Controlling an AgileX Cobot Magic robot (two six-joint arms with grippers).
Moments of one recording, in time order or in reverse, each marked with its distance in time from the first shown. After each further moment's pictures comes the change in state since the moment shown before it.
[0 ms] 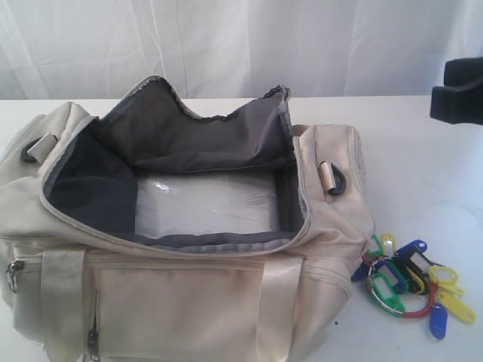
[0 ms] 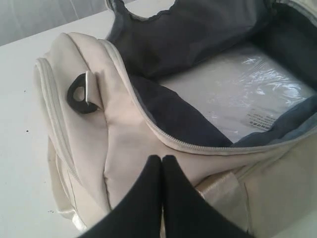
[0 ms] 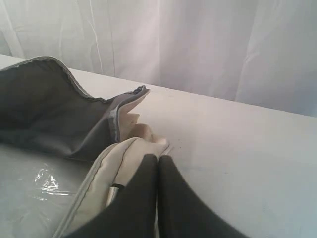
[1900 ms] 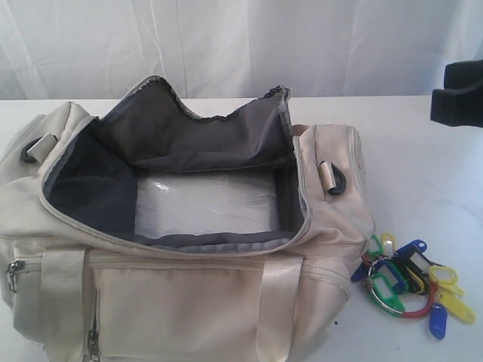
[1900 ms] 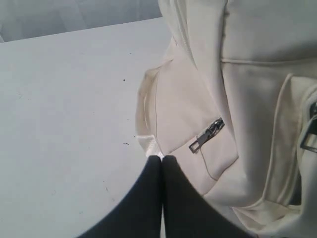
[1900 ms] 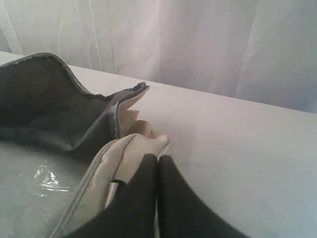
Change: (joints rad) left arm 0.271 -0.580 0.633 -0.002 -0.296 0.000; right arm 0.000 0.000 0.000 0.000 0.012 0.000
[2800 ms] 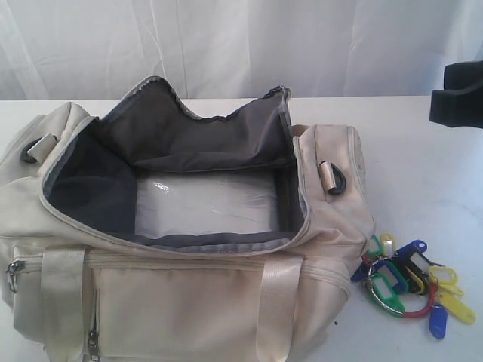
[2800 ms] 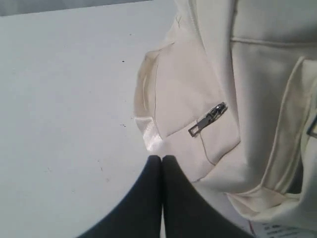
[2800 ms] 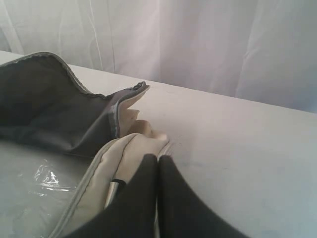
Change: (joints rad) left arm -0.041 0.000 0.000 0.155 0.037 -0.233; right arm 0.000 0.000 0.000 0.000 0.001 0.000
